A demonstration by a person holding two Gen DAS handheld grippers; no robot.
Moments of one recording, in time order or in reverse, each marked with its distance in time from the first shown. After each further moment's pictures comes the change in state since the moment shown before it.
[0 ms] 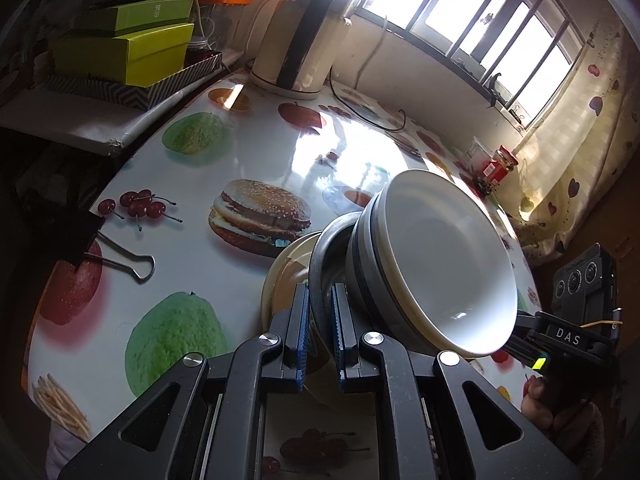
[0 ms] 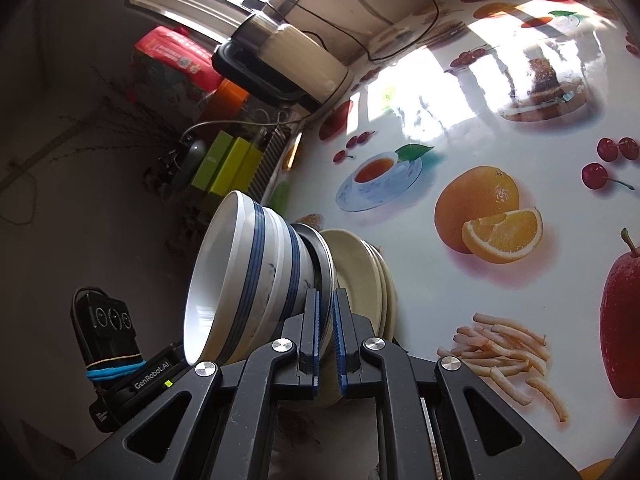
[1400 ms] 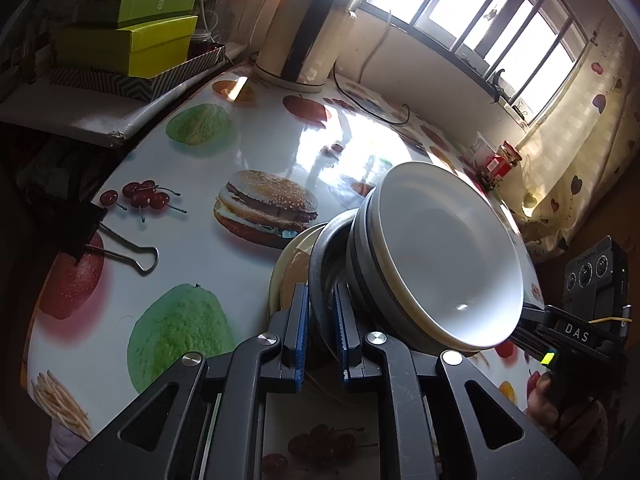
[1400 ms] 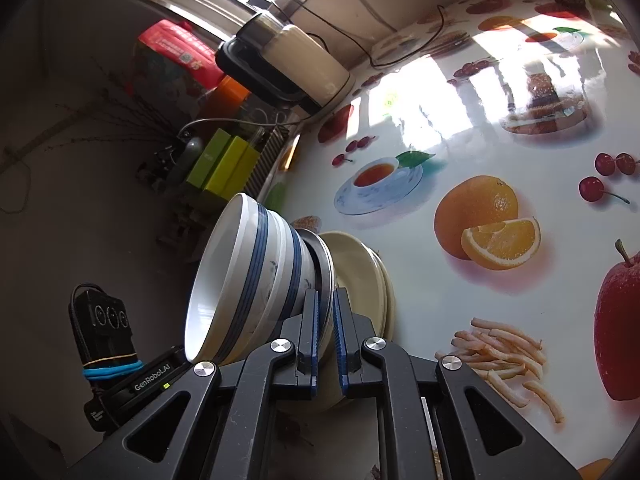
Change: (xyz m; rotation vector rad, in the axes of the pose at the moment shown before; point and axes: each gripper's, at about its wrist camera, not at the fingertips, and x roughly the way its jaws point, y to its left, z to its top) left arm 0.003 0.004 -0.004 0.000 0.018 0.008; right arm -0.001 0.006 0.003 -0.042 -0.011 -0.040
